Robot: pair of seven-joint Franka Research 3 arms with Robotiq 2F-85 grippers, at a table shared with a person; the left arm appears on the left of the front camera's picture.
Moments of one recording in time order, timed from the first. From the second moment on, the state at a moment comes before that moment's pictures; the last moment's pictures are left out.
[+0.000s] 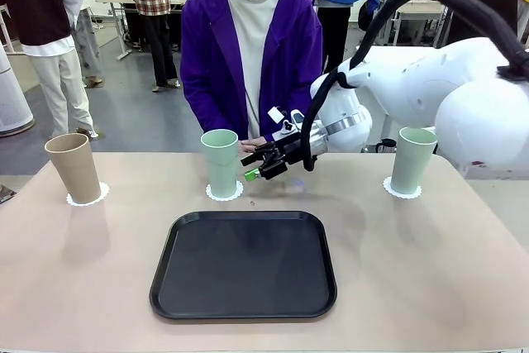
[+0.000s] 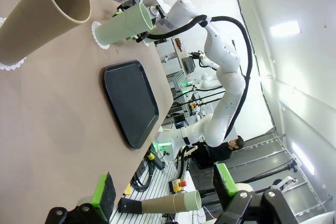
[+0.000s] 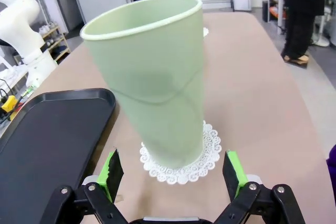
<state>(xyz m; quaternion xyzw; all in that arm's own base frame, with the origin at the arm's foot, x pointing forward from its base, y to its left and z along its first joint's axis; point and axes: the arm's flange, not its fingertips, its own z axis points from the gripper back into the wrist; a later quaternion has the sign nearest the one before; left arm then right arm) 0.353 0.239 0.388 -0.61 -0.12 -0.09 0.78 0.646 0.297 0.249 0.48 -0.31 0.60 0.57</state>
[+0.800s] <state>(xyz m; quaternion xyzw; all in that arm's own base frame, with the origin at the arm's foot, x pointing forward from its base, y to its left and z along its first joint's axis) 0.353 0.239 0.388 -0.61 -0.12 -0.09 0.78 0.520 0.266 0.456 0.32 -0.20 0.41 0.83</state>
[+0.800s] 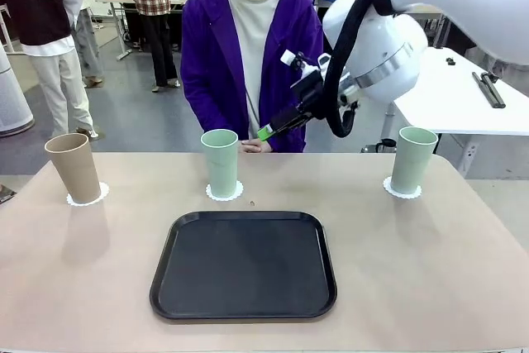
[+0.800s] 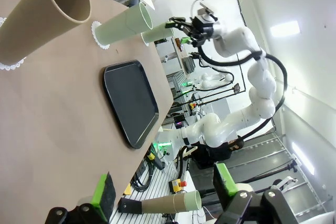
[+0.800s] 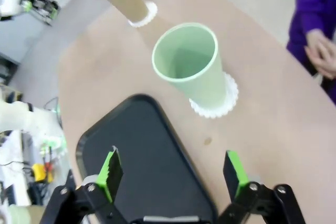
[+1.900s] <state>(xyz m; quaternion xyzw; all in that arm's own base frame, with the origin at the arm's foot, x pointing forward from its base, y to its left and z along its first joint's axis) 0.353 0.239 0.388 -0.61 -0.12 -0.09 0.78 0.486 0.305 0.502 0.15 -0.08 0.39 0.91</state>
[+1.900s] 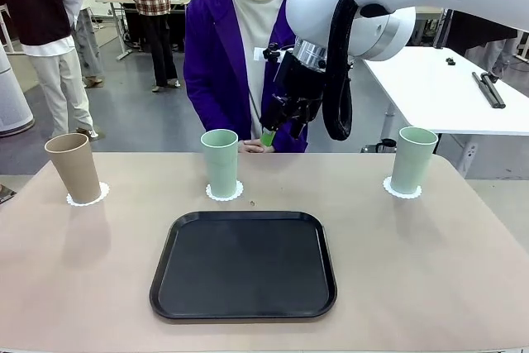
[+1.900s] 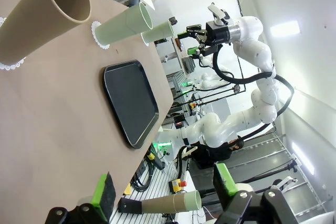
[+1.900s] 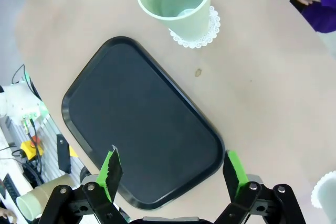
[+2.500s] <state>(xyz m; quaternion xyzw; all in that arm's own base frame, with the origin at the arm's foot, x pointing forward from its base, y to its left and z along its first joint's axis) 0.353 0.239 0.388 -0.61 -0.12 -0.09 0.78 0.486 0.305 0.502 0.15 -0.08 0.39 0.91</state>
